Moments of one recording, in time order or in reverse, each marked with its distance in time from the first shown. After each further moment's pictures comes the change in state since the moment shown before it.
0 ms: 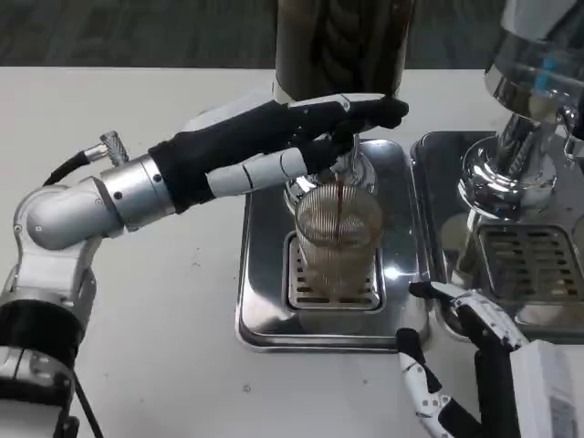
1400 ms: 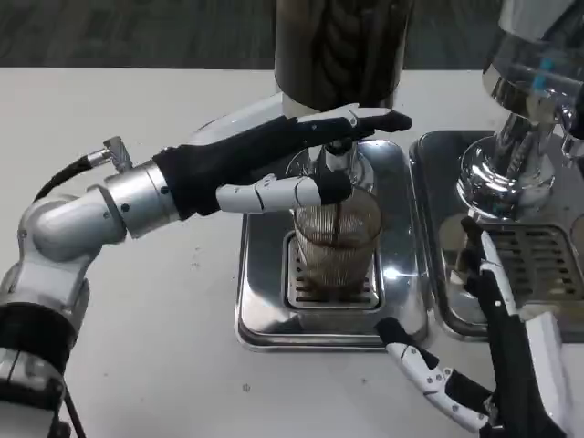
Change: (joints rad) left arm 0.003 0.036 -0.088 0.026 0.101 -0.140 0.152; right arm -0.046 0.017 -0.076 -0.031 0.298 -0.082 0.277
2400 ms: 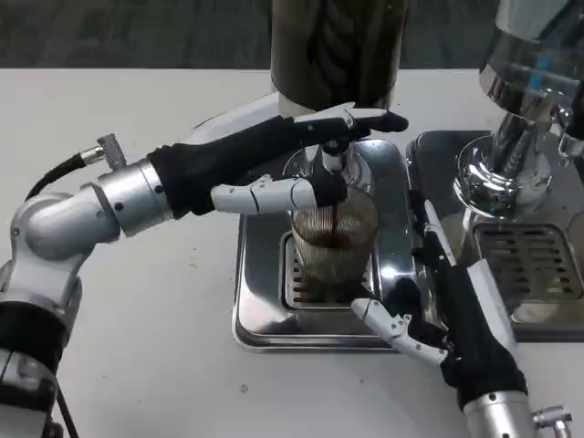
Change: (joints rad) left arm 0.005 0.022 -0.004 -0.022 0.004 -0.002 0.004; right arm -0.313 0.036 -0.049 0.282 0.135 0.014 0.214
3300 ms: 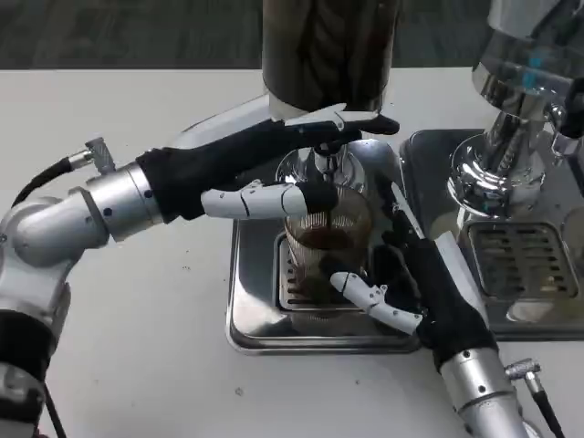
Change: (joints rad) left arm 0.037 0.029 0.001 -0.059 -0.004 0.006 0.010; right arm -0.204 0.005 -0.005 0.228 0.060 -0.025 0.076
